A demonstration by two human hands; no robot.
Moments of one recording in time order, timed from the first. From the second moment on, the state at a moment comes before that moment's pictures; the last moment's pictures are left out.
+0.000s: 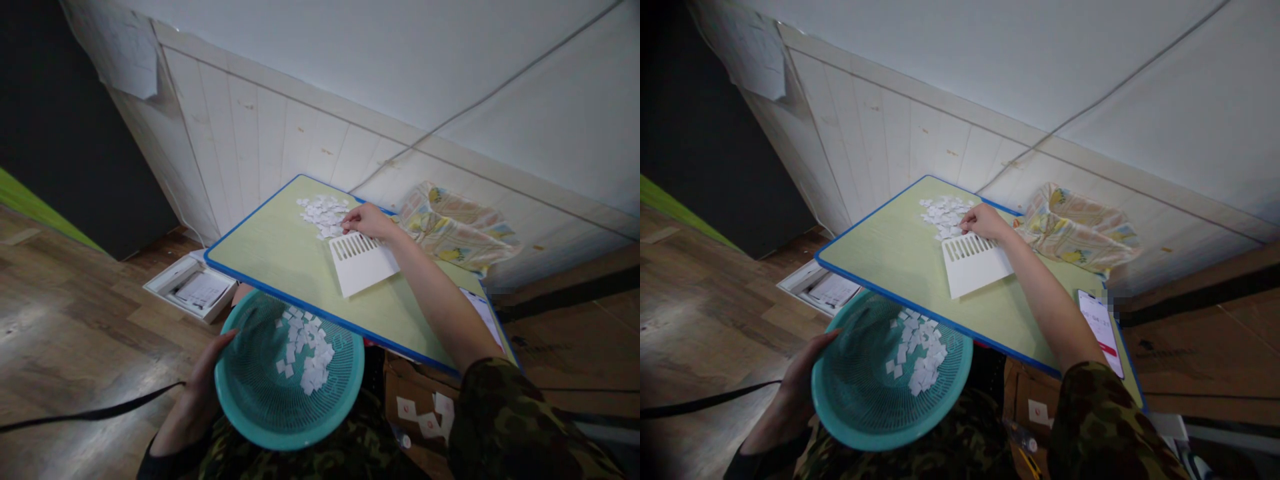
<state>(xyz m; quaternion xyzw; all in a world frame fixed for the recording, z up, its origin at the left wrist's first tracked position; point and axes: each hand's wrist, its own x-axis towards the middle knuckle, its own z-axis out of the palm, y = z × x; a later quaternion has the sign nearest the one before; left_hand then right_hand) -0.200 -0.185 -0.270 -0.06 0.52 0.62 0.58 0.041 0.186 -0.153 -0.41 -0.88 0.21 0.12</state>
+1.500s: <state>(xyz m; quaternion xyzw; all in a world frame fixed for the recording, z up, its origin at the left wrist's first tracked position) -0.196 -0.175 -0.252 -0.07 0.53 0.60 0.60 0.047 0.160 -0.142 -0.42 -0.90 0.13 0.05</state>
